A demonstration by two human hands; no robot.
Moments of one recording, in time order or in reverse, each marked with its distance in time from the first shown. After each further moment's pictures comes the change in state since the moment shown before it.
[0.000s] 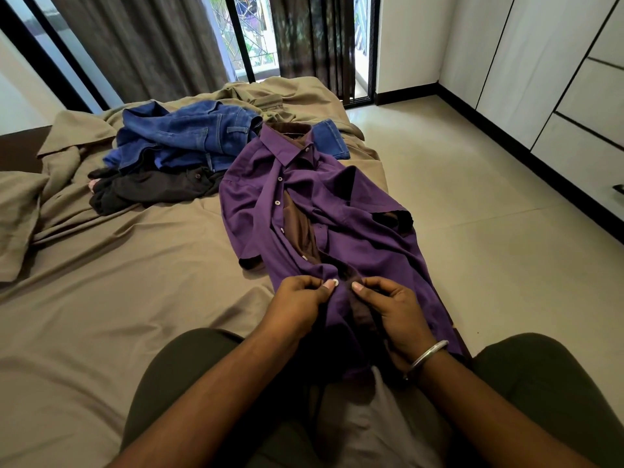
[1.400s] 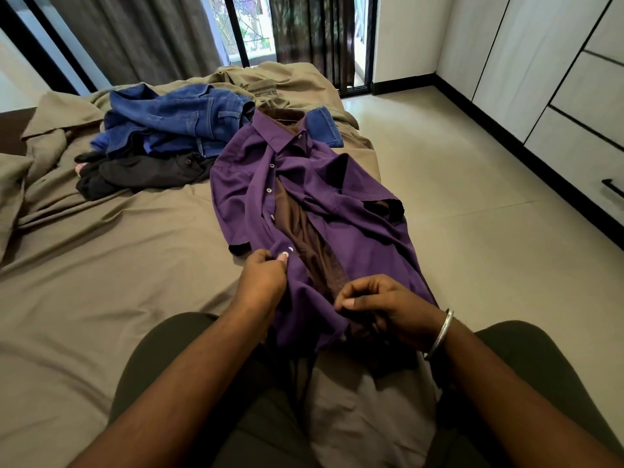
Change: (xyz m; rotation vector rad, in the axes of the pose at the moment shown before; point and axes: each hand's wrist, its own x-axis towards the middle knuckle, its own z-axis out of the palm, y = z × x) left_hand 0.026 -0.003 -0.018 0.009 0.336 -0.013; right_hand 0.003 -0.026 -0.029 -0.282 -0.623 0.209
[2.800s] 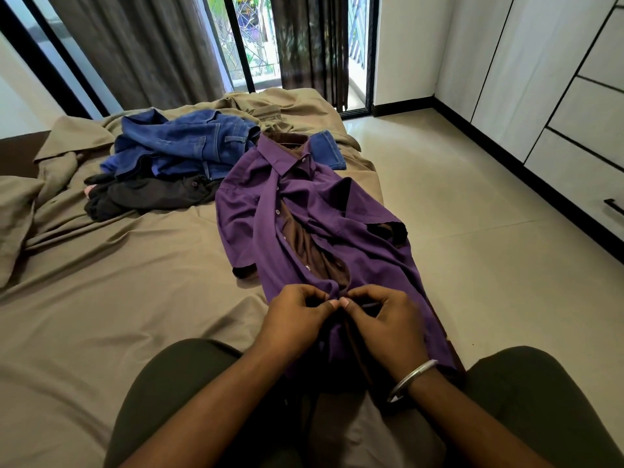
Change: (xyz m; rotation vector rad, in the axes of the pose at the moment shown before) left_hand -0.009 -0.017 0.013 0.241 -0.295 0.284; right_hand 0.011 0.006 0.033 -0.637 0.846 -0.327
